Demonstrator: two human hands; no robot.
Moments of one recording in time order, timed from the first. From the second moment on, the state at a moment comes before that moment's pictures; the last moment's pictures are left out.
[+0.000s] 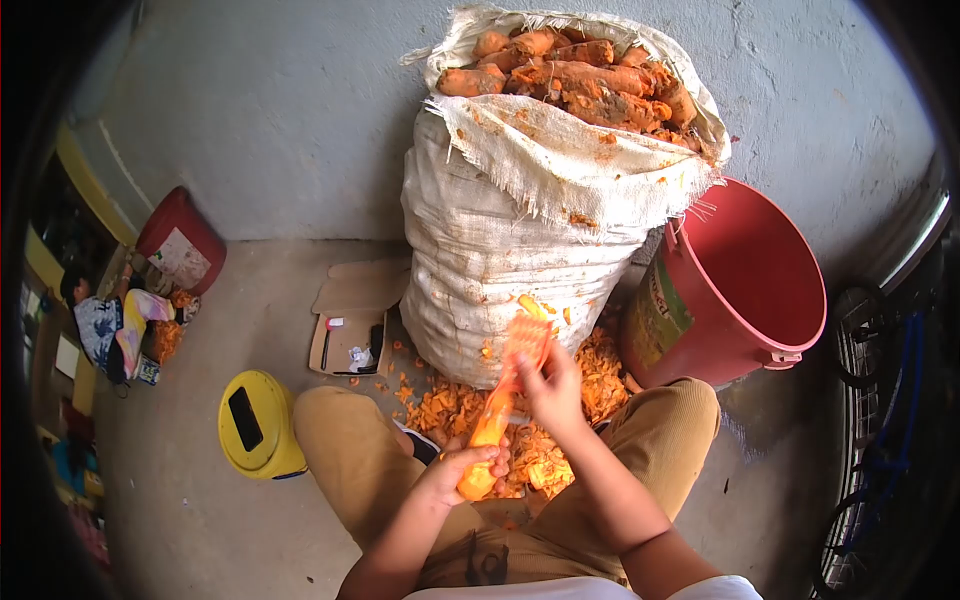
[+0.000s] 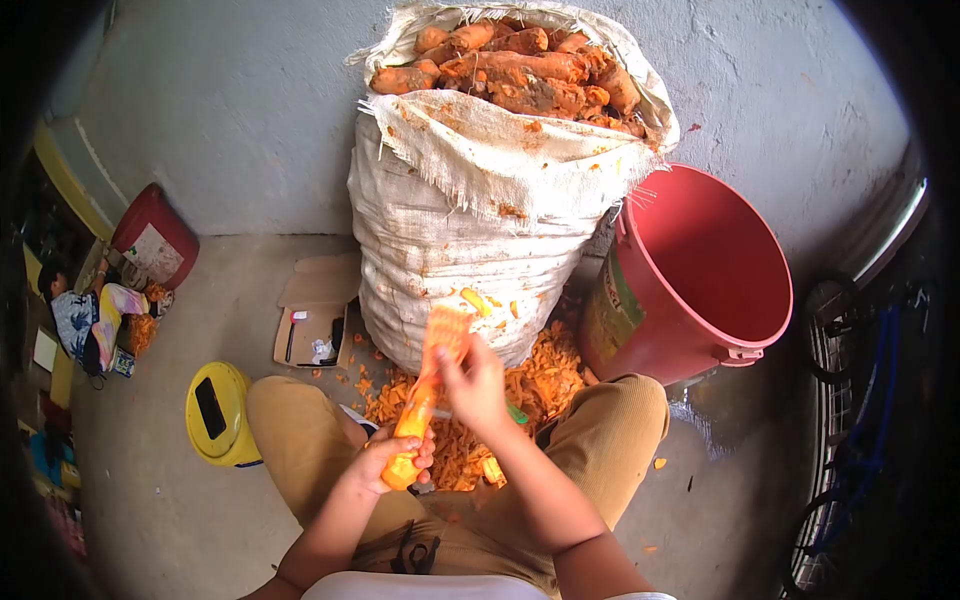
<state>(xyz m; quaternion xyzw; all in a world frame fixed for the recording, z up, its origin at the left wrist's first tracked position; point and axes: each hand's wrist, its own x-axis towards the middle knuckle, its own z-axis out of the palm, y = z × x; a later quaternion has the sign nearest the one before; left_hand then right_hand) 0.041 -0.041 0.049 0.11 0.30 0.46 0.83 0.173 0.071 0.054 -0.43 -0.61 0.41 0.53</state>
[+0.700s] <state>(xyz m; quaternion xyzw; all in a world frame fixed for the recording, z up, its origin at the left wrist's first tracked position) 0.042 -0.047 0.043 0.05 0.12 0.42 0.90 0.203 0.122 0.052 -0.40 -0.33 0.49 0.70</state>
